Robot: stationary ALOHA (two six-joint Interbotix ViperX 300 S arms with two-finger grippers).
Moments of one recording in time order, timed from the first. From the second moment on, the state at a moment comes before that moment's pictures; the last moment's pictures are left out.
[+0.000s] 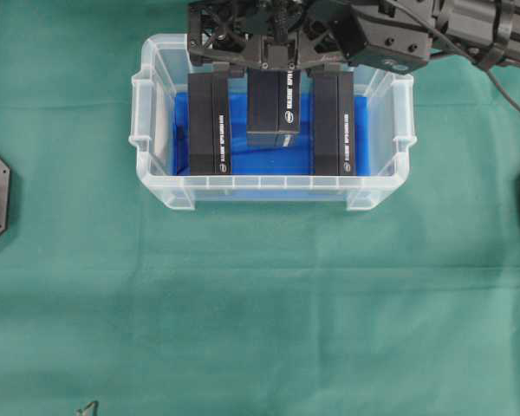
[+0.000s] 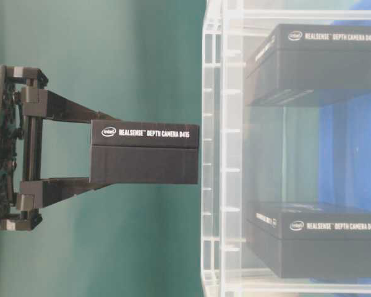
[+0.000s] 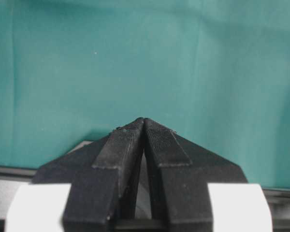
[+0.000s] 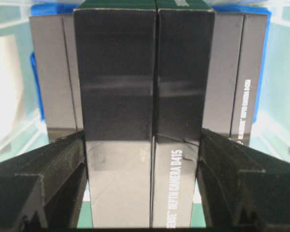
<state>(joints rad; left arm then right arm) -0.10 -0.79 0.47 0.03 1.45 -0.24 -0.15 0.39 -0.71 -0.14 1.78 1.56</state>
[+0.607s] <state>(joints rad) -0.10 -0.79 0.47 0.03 1.45 -0.24 -0.15 0.39 -0.71 -0.14 1.78 1.57</state>
